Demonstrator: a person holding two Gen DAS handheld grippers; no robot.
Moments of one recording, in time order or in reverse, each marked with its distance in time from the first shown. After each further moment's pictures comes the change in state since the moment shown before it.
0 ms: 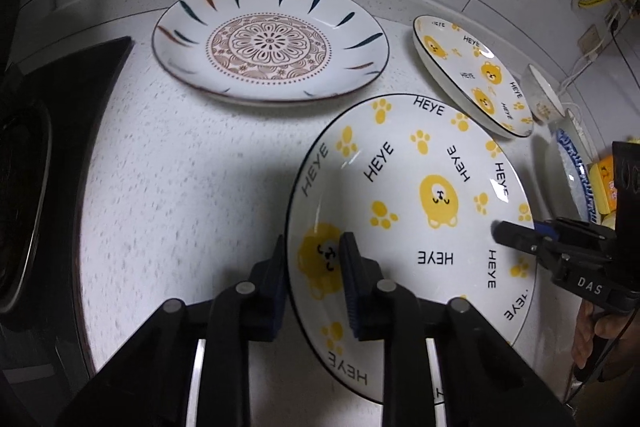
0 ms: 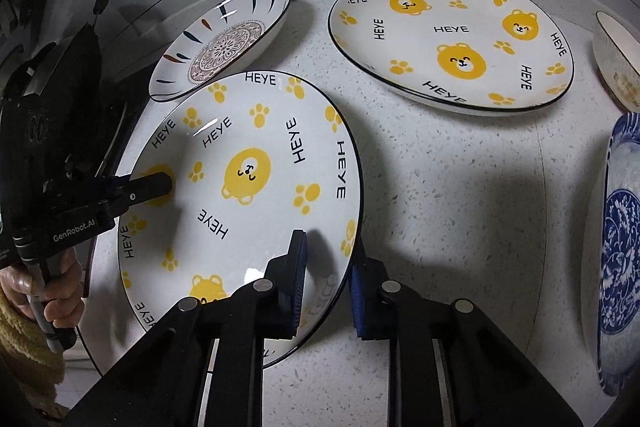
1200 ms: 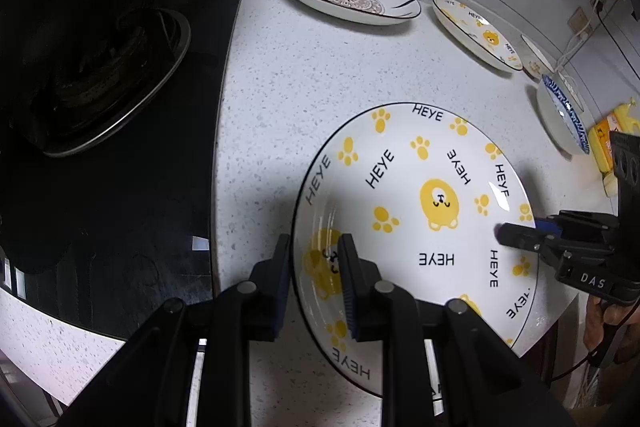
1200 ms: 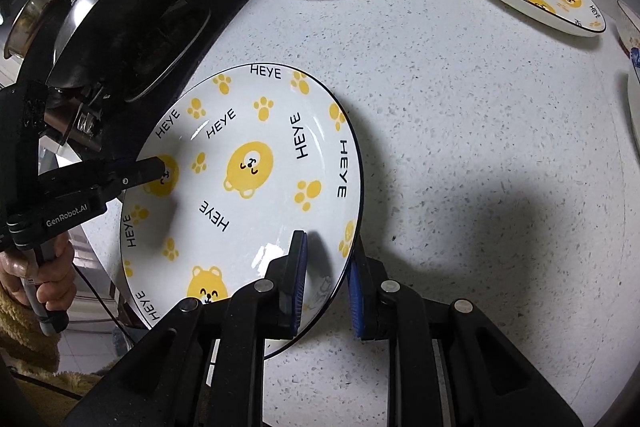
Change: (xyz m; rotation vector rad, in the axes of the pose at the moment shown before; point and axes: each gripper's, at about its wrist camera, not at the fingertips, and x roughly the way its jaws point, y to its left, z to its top) left arm -0.085 0.056 -0.131 -0.006 0.001 0.067; right arm -0.002 0.100 -0.093 -0.089 0.078 0.033
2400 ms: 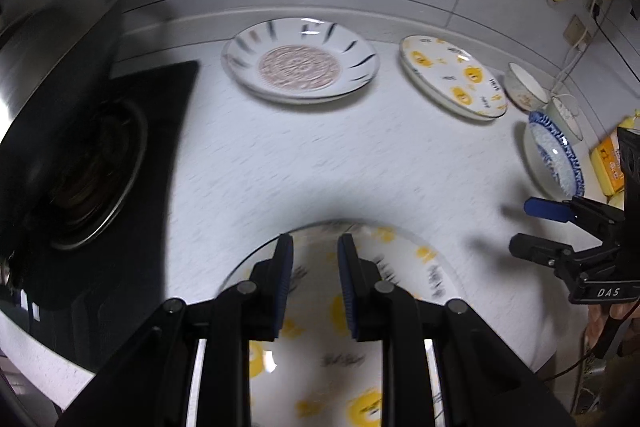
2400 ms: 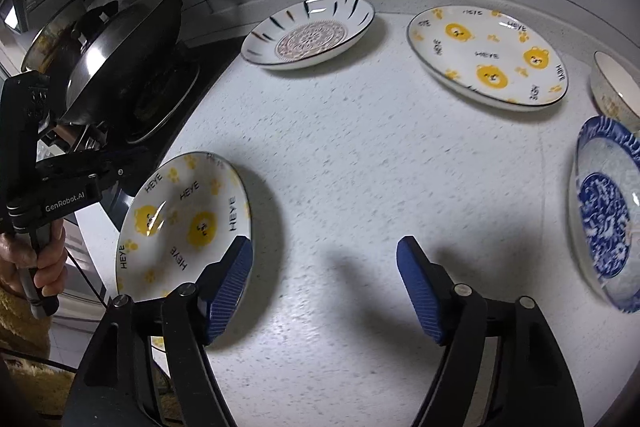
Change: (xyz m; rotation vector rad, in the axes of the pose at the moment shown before) left arm -0.014 -0.082 0.083 0.039 -0.086 0.057; right arm -0.063 -0.066 0.039 -0.074 -0.121 -0.003
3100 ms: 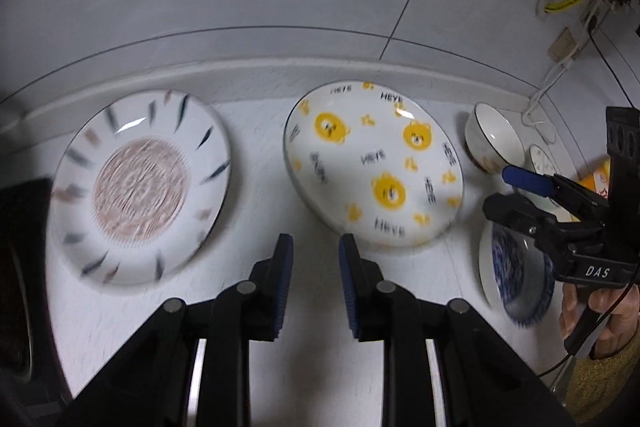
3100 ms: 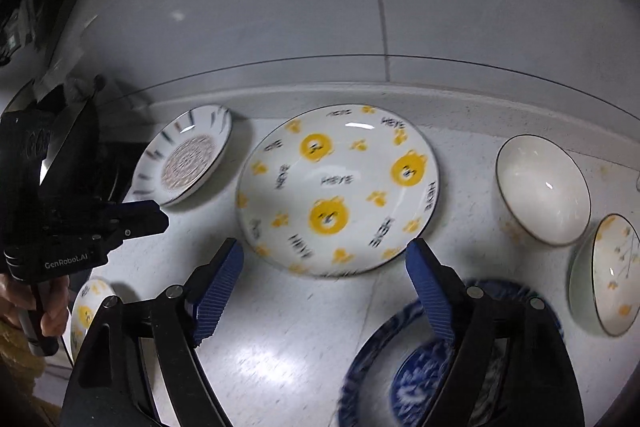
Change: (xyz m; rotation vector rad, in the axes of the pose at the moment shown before) left arm 0.102 -0.118 0.159 0.066 0.030 -0.149; right arm -0.036 -0.150 0.112 0.073 -0.155 -0.100
